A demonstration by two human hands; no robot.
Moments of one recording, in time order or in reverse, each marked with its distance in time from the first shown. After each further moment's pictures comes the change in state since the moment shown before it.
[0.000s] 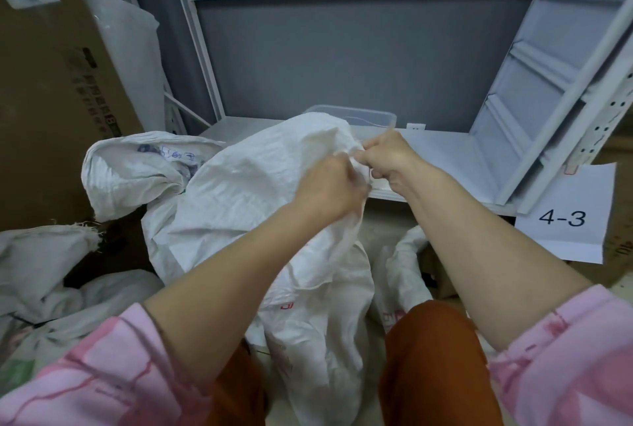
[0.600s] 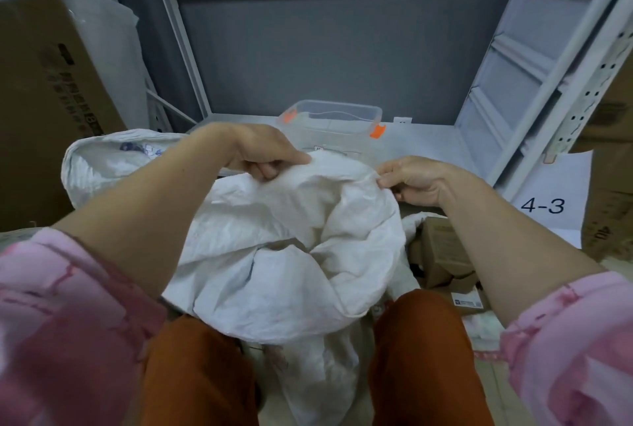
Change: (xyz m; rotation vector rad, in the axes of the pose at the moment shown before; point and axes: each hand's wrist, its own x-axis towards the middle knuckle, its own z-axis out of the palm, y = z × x) left_hand 0.043 -0.030 -0.084 -0.110 -0.686 -0.280; right_hand -0.015 0.054 -0.060 0.234 -0.465 0.198
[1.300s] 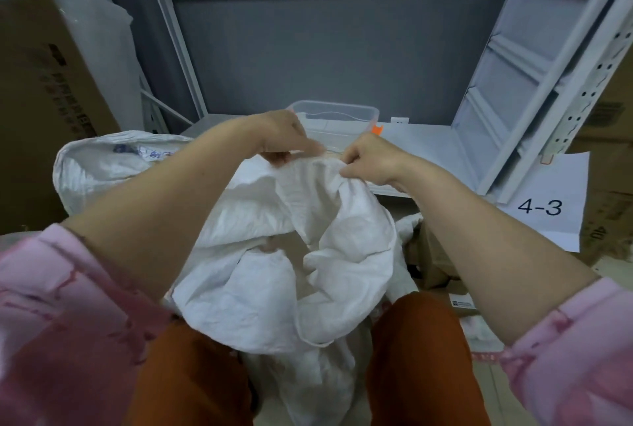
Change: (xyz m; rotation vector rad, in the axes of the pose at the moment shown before) left_hand 0.019 0.026 0.002 0.200 0.285 0.093; right_hand 0.001 -0.042 0.049 -0.747 0.263 -0.259
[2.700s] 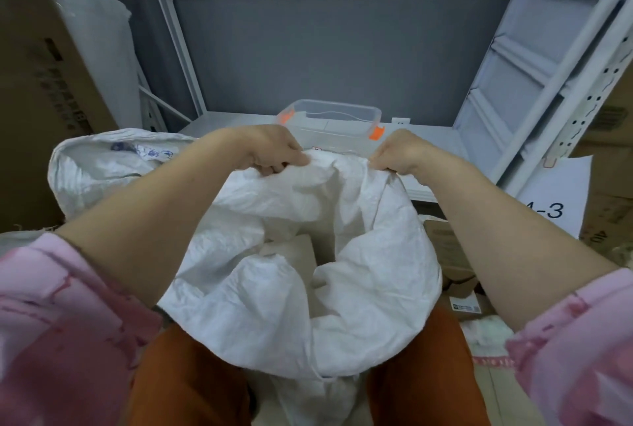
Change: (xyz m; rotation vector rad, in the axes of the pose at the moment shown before) left_hand -0.001 -0.023 0.002 -0.017 -0.112 -0.023; right_hand 0.017 0.018 -0.023 -0.011 0.069 0.315
